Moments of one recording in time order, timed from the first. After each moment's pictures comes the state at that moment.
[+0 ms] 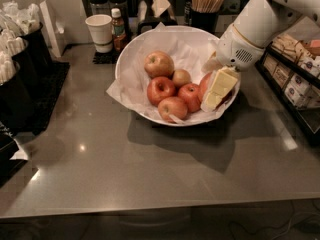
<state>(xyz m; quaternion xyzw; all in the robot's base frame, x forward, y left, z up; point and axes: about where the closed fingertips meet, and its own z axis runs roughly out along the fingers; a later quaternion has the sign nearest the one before) 0.550 -0.126 0.884 -0.63 0.74 0.14 0.16</state>
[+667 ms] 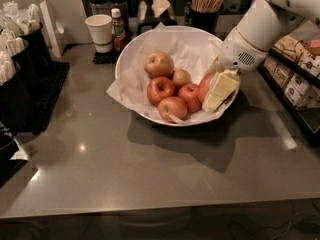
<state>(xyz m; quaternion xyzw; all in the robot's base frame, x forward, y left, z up) 0.548 -0.134 0.878 -0.62 0.75 0.14 0.16</state>
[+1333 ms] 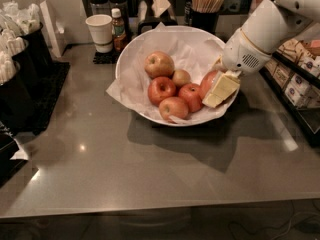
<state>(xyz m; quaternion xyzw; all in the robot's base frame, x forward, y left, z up) 0.543 -0.136 0.881 -0.62 0.75 0.15 0.18</state>
